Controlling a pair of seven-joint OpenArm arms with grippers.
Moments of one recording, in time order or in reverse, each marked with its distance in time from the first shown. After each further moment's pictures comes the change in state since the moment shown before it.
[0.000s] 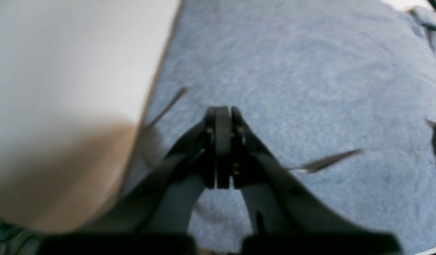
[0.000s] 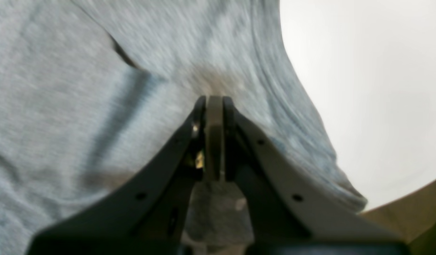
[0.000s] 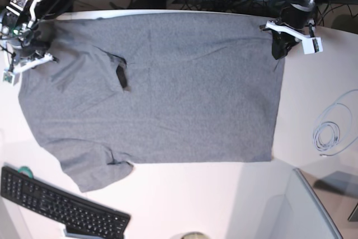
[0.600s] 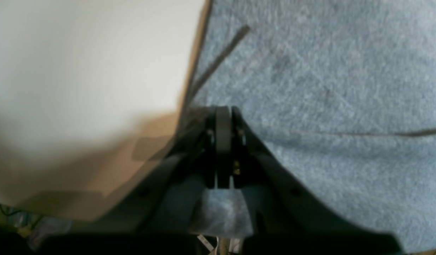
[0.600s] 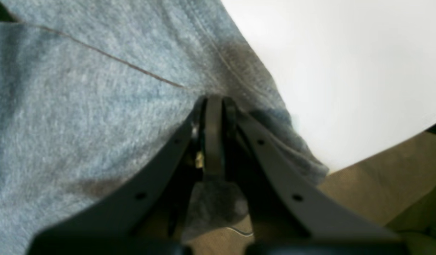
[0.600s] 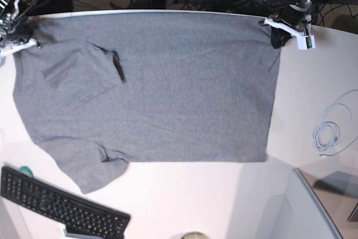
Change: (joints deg) left arm -4.3 -3.3 -0.5 -12.7 8.3 0.0 -3.9; right arm -0.1 4.6 6.9 -8.5 0.5 2.9 0.8
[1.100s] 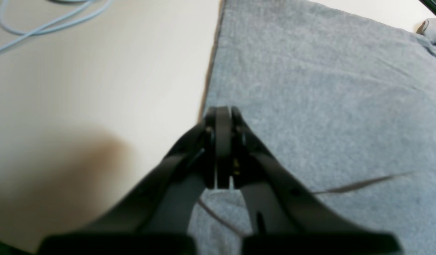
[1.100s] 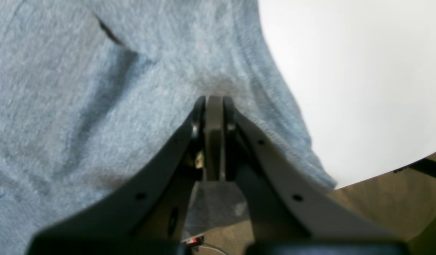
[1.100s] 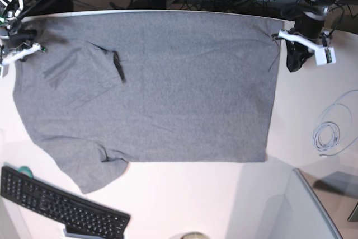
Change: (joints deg) left arm 1.9 -0.2 0.3 17.6 -8.0 0.2 6.7; right arm -1.2 -4.4 -0.1 11.5 -0.8 6.9 -1.1
